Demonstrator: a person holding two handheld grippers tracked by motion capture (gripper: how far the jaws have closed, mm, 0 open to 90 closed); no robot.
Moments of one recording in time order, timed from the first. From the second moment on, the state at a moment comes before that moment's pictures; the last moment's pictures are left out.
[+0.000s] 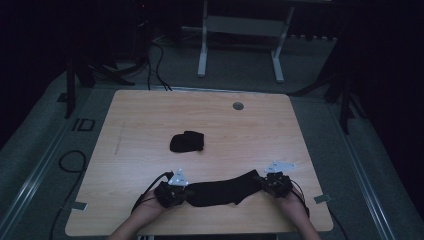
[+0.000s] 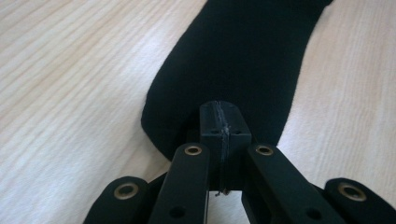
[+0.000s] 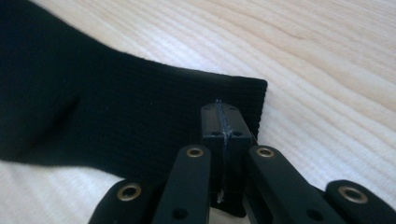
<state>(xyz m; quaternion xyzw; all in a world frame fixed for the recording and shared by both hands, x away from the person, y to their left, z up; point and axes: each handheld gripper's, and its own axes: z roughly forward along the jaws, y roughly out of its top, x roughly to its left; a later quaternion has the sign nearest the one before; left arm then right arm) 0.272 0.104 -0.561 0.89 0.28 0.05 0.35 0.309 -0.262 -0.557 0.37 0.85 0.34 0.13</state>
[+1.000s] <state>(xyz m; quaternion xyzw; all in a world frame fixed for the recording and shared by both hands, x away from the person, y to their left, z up) 0.274 0.124 -0.563 0.88 0.31 0.05 0.36 0.278 -0.256 -0.561 0.37 0.85 0.36 0.13</state>
